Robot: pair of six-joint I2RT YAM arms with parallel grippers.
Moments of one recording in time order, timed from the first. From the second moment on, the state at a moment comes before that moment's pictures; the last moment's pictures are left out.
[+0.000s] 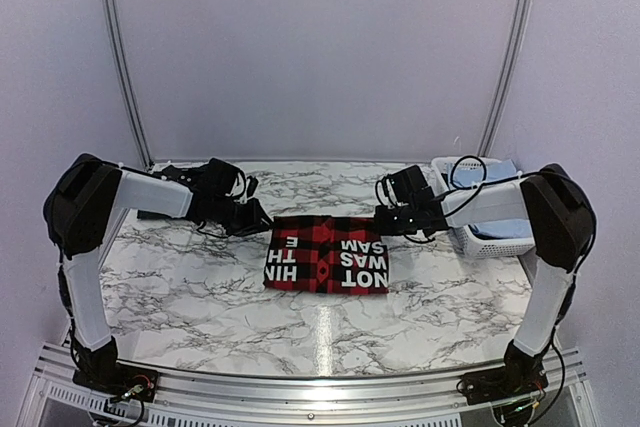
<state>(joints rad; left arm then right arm) -0.50 1.97 1.19 -0.03 0.38 -0.58 0.54 1.86 1.10 -0.05 0.08 0.41</state>
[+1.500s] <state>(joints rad) -0.74 1.96 1.11 -0.01 0.33 -0.73 0.46 1.85 0.92 0.10 0.07 0.51</state>
